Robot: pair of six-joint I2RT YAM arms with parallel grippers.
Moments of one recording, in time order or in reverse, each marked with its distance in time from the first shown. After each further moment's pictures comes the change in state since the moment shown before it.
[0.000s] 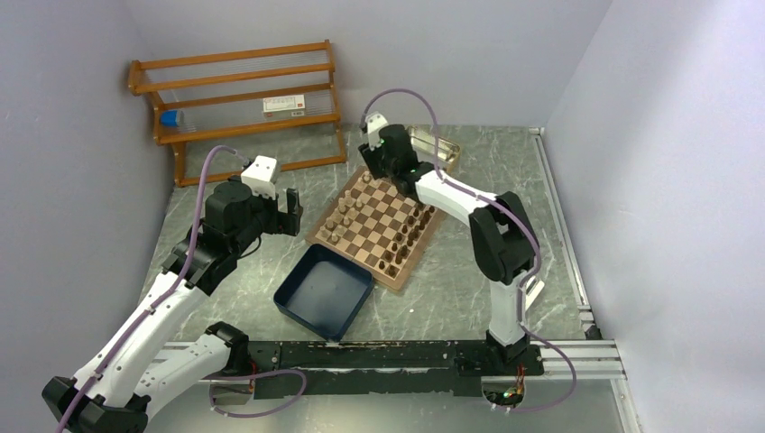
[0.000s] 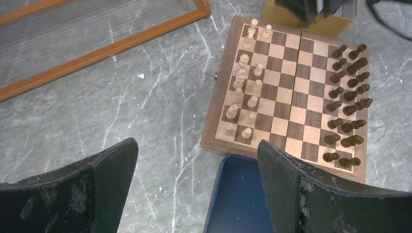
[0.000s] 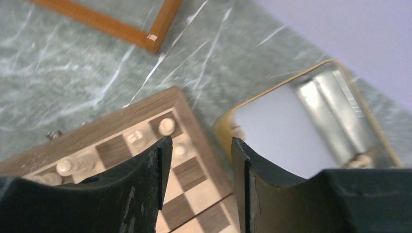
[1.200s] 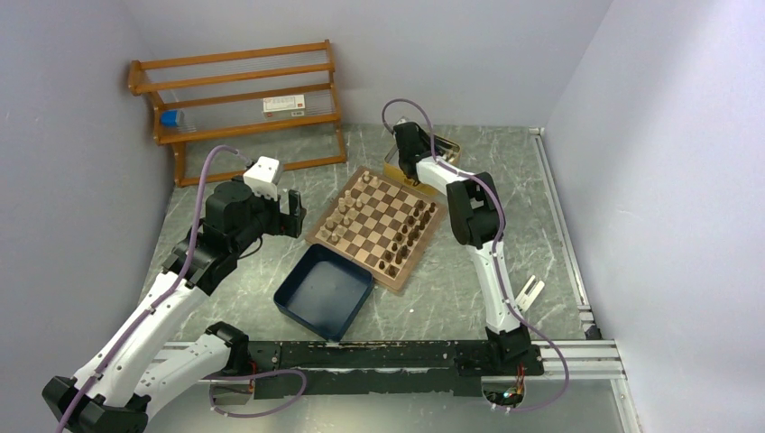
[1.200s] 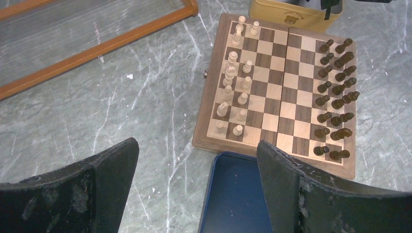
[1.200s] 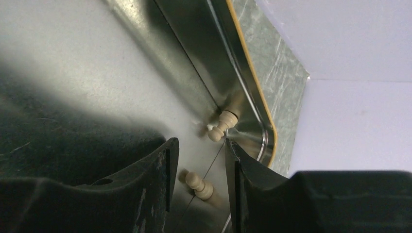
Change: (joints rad) left arm 0.000 0.002 0.000 -0.001 0.049 -0.001; right arm -0.193 0.465 0.426 -0.152 0.579 -0.430
